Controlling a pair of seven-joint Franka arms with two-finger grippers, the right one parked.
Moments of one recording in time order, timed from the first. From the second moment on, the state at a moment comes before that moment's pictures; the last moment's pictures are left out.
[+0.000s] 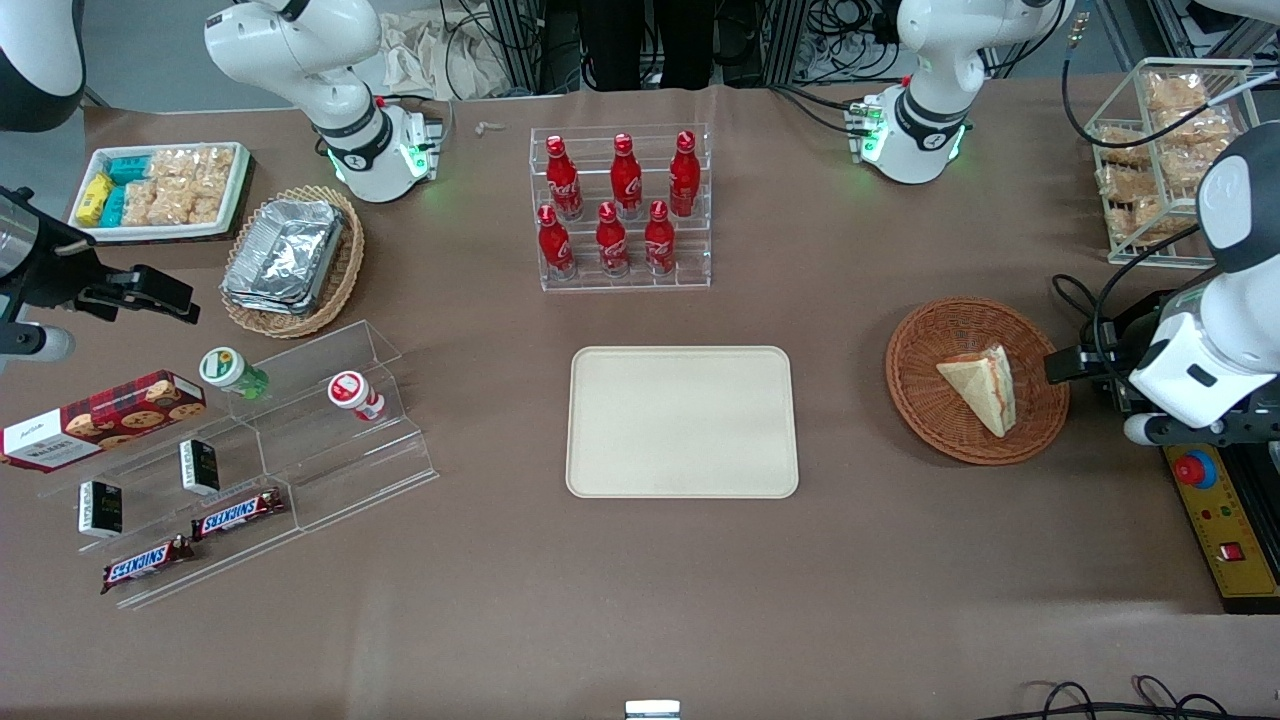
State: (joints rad) arm 0.15 0.24 -0.21 -1.54 0.07 1.63 -0.08
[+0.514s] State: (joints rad) arm 0.19 0.08 -0.20 -1.91 0.07 1.90 -0.09
